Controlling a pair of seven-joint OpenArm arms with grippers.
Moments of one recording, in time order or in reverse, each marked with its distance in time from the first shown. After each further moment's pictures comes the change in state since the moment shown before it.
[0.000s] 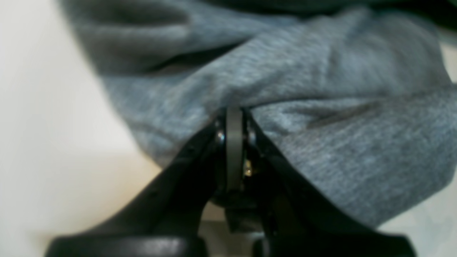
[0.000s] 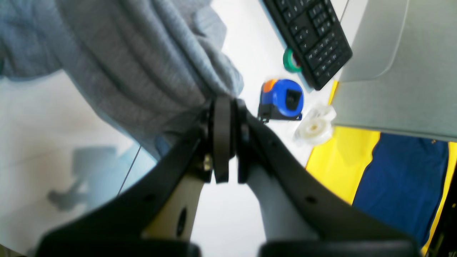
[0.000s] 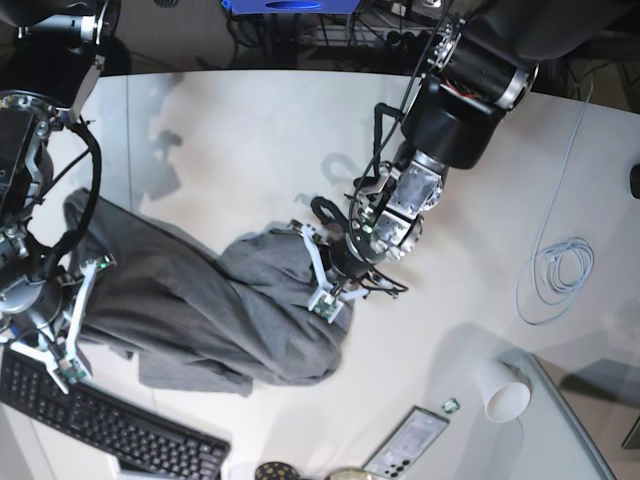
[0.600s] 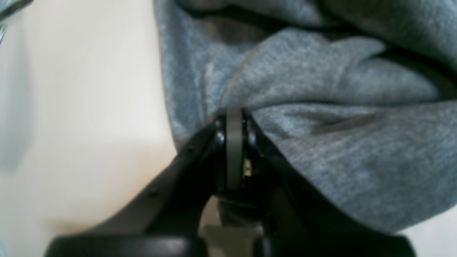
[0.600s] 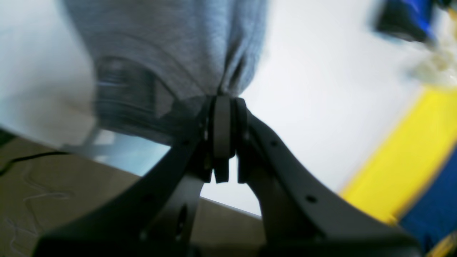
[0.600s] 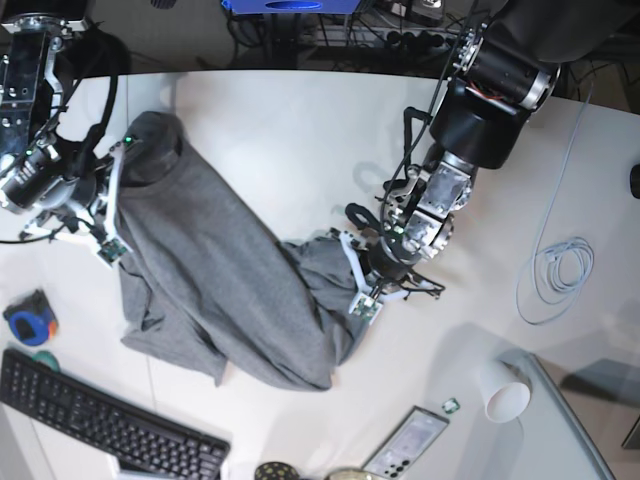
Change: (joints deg) left arm 1.9 -5.9 0.0 6.1 0.1 3.9 3.0; right arm -17.9 1.4 -4.6 -0.5 6.2 0.0 -2.3
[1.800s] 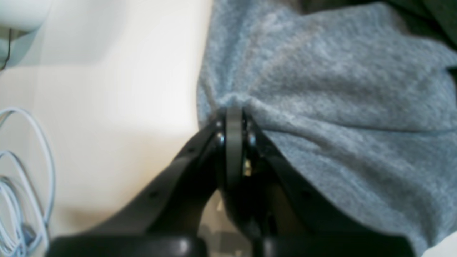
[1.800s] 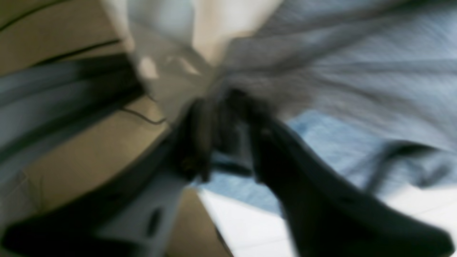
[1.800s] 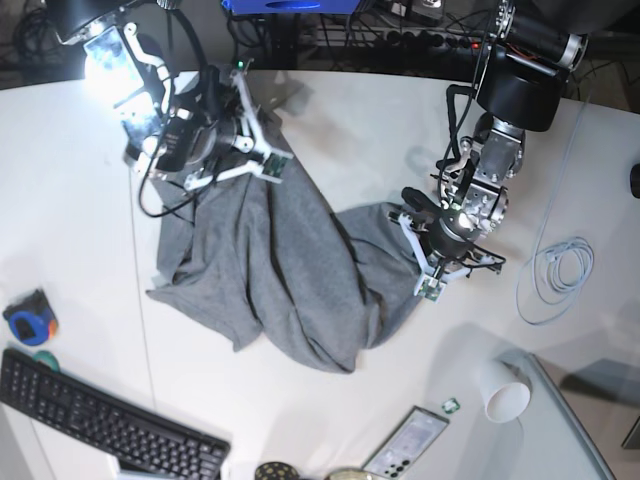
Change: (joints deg) left arm 7.9 -7.3 -8.0 9.4 0.4 0.1 3.7; right arm 1.7 0.8 -30.6 -13.5 2.5 0.0 7.8
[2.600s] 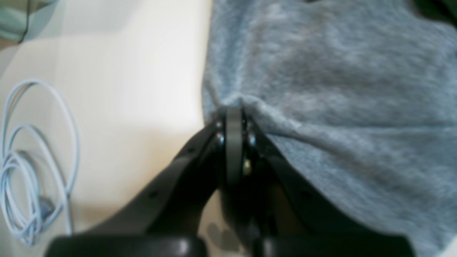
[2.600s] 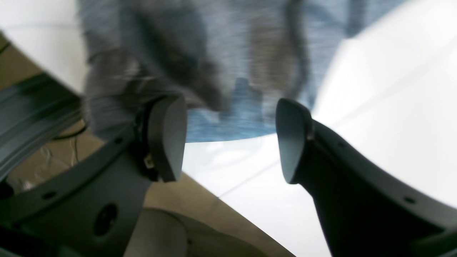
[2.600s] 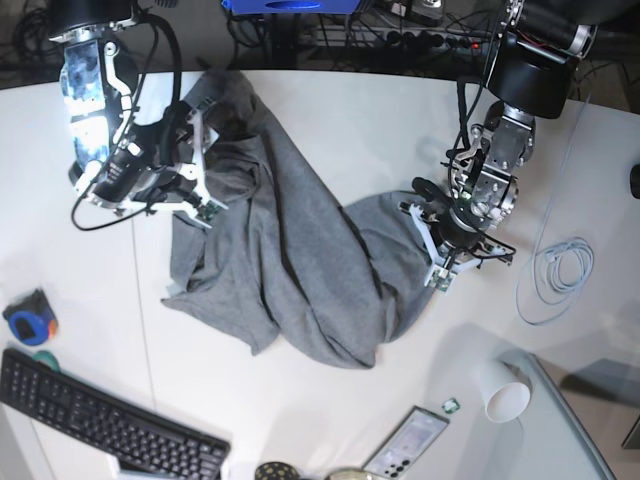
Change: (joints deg) left arm 3.1 -2.1 -0.2 5.0 -0.3 0.3 1.7; right arm -0.4 -5.2 15.8 2.2 -0.6 0.0 -11.1
